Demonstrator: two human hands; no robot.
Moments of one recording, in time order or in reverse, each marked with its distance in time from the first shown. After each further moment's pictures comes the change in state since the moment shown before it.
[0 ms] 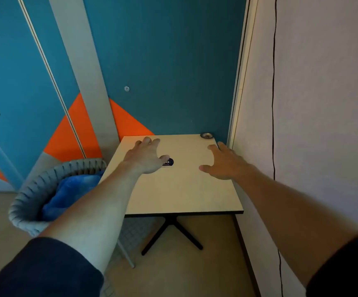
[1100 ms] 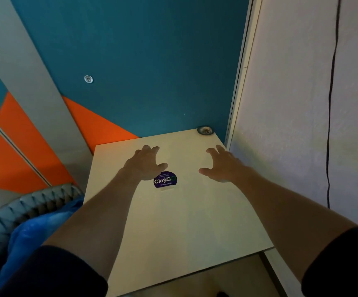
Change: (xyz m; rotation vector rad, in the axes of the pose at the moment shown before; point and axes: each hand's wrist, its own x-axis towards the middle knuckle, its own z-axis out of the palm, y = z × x) left_hand 0.310 -0.135 0.100 -0.030 -0.300 0.147; right_hand 0.306 -0.038 0.083 -0.048 -0.097 0.237
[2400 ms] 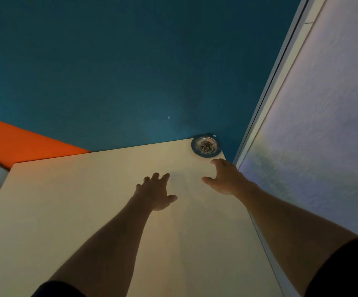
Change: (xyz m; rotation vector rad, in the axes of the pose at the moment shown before) left_hand 0.427 0.048 0.196 0.098 -0.355 -0.093; right_hand 0.457 0.165 0.094 0.196 -0.185 0.024
